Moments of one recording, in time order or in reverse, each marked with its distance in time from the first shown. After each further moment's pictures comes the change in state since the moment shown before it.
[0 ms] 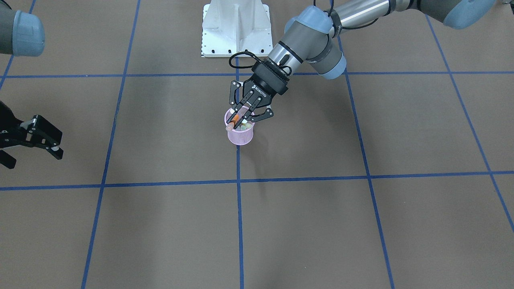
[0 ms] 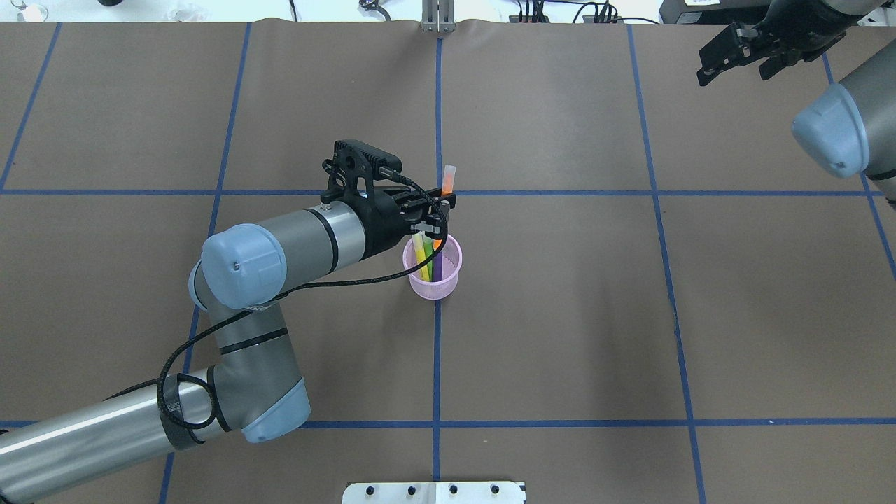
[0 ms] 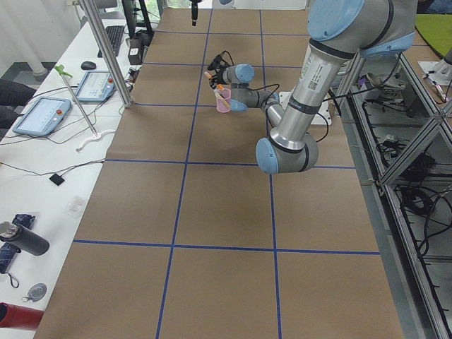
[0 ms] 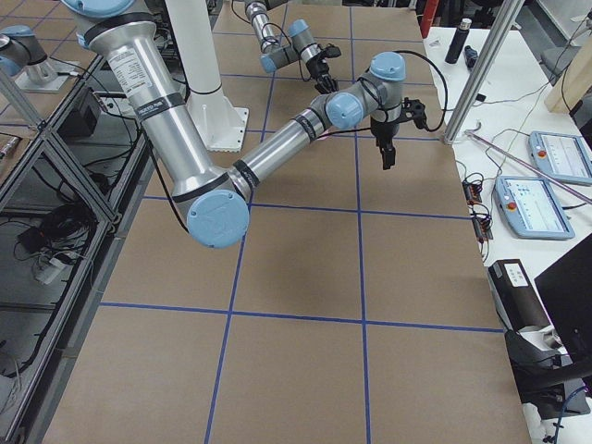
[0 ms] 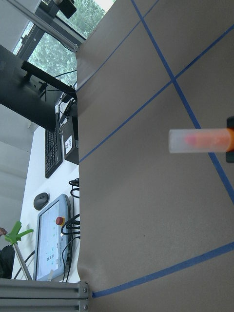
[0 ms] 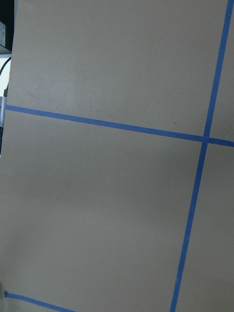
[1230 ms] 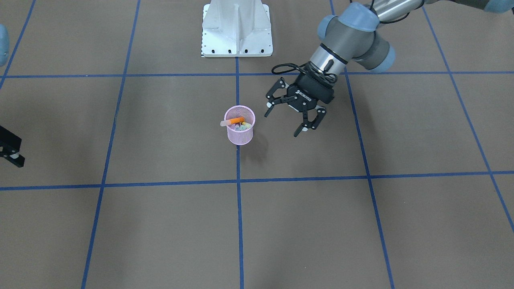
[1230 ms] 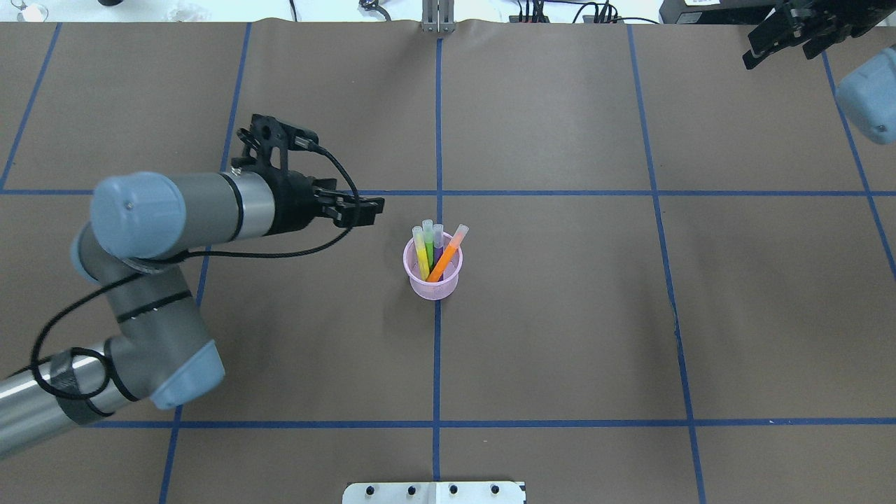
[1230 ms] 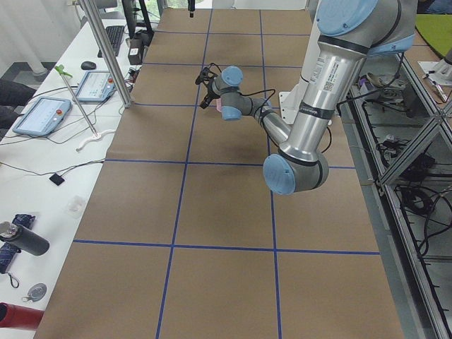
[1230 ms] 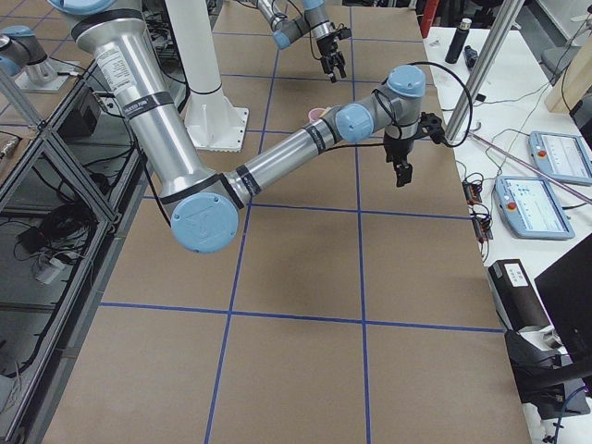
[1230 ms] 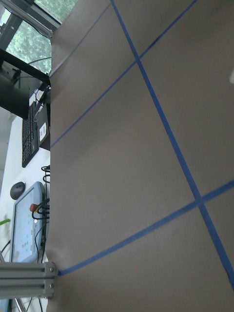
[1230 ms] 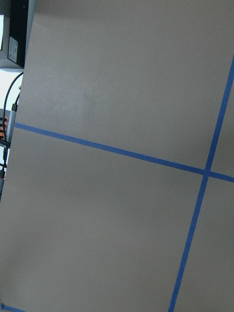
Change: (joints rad) left arm -0.234 0.216 -0.228 0.337 -0.361 0.003; right arm 0.135 -0.023 -0.100 -0.009 0.069 -0.264
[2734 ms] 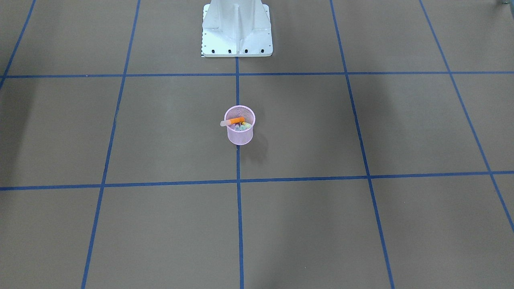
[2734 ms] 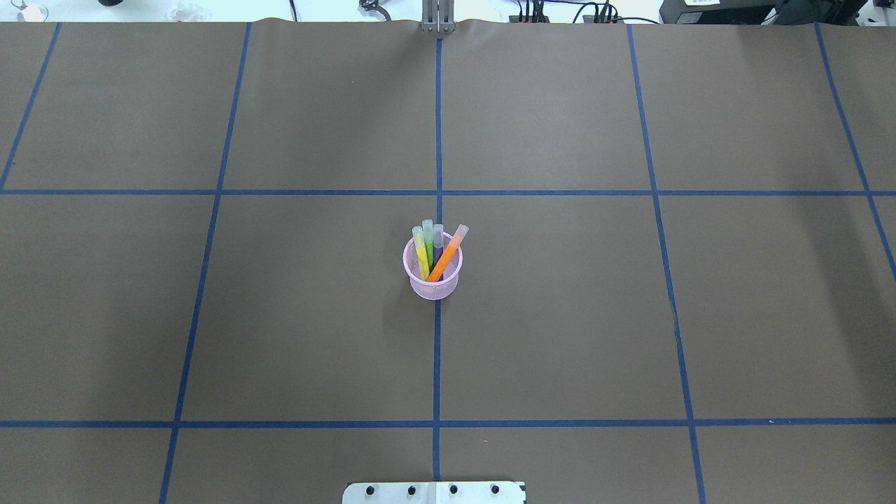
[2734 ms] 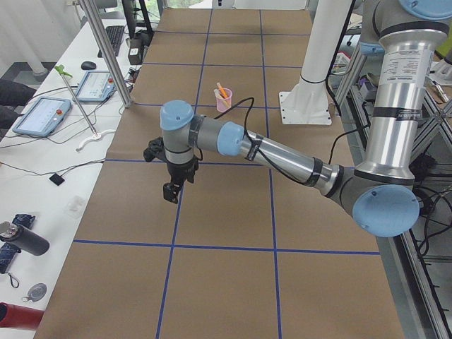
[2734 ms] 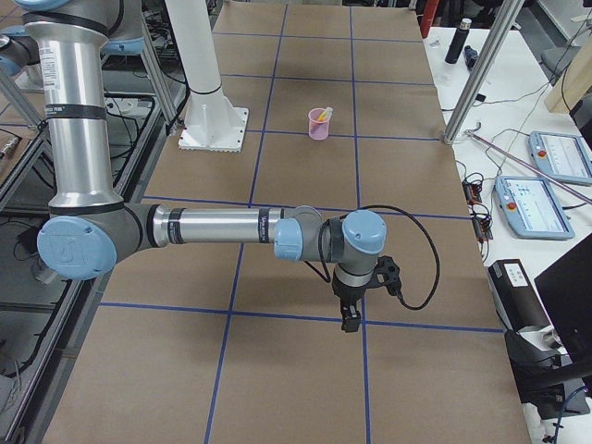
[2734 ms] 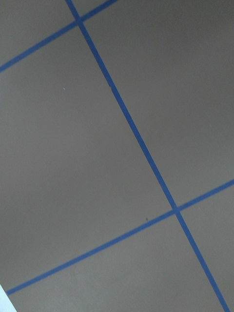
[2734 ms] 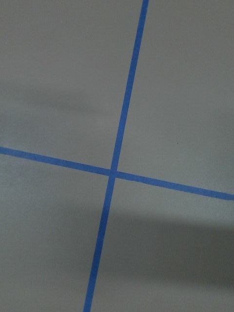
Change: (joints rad) left arm -0.827 0.335 -0.054 0.902 -0.439 1.153; right arm 0.252 -0.395 -0.109 0.012 -0.074 -0.439
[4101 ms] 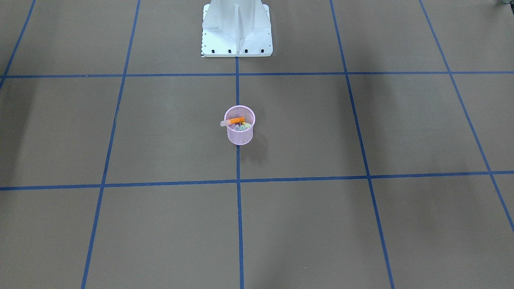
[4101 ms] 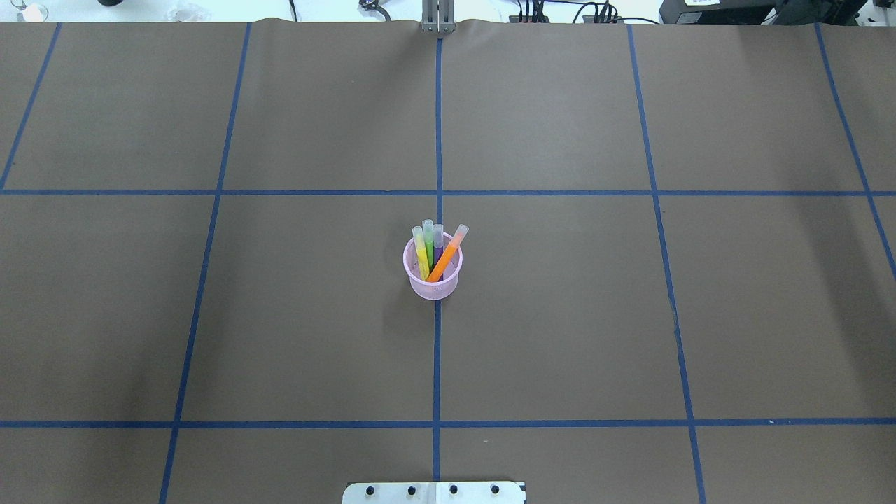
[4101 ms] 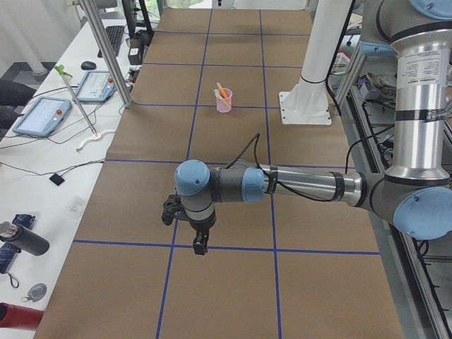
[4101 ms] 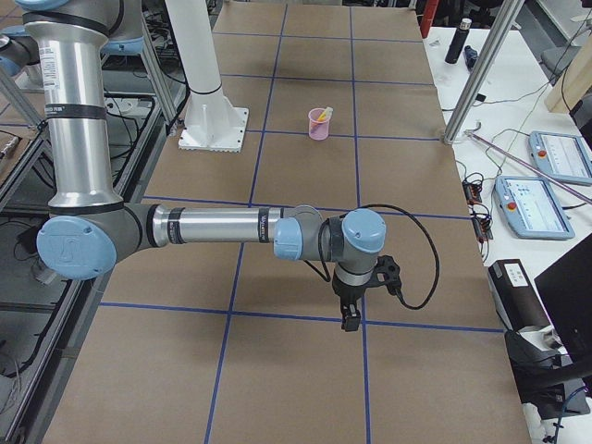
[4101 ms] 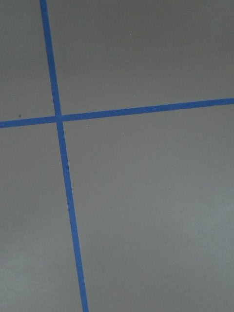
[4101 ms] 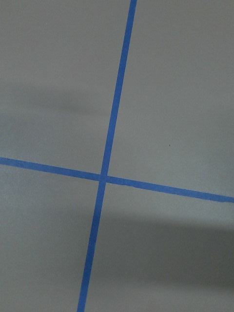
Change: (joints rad) left arm -0.062 0.119 0.116 -0.035 -0.057 -0.101; right arm -0.001 0.003 0.004 0.002 0.000 0.016
